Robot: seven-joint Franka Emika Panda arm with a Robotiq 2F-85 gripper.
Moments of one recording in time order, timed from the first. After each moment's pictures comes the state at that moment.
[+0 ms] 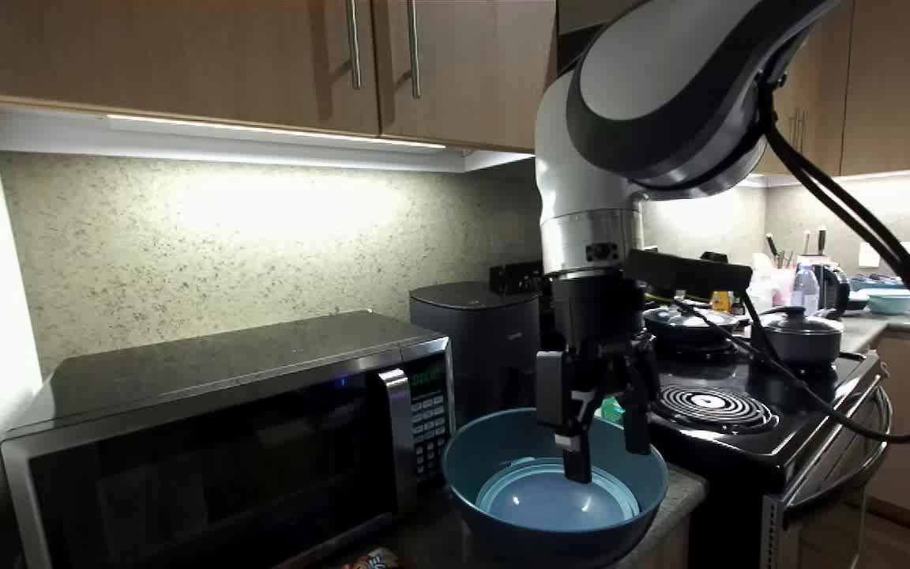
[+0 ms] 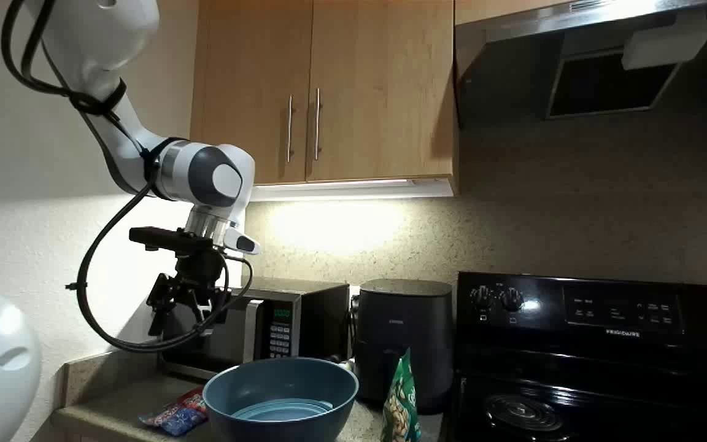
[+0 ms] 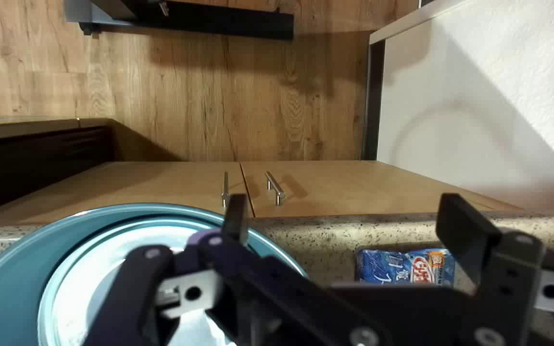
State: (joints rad) arm 0.18 -0.28 0.17 -2.44 0.25 2.02 0.17
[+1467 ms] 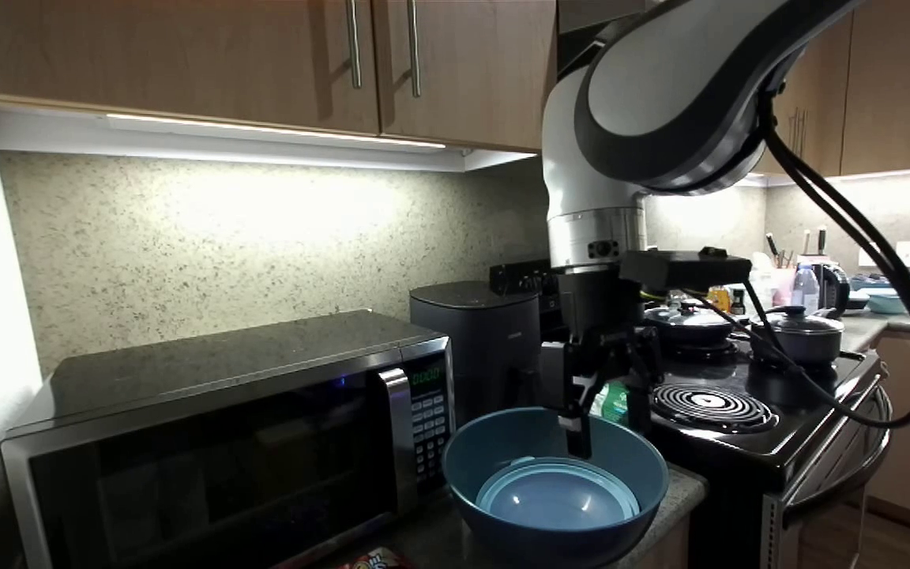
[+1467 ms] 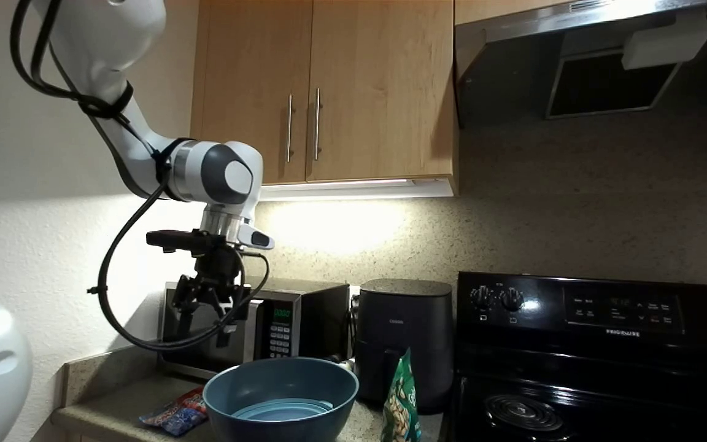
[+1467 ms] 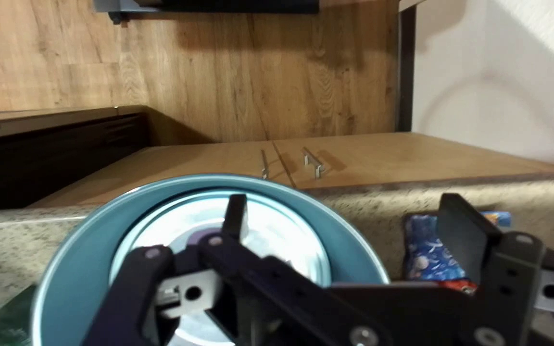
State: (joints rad) arm 0.13 -0.28 0.16 -2.44 0.16 2.05 0.25
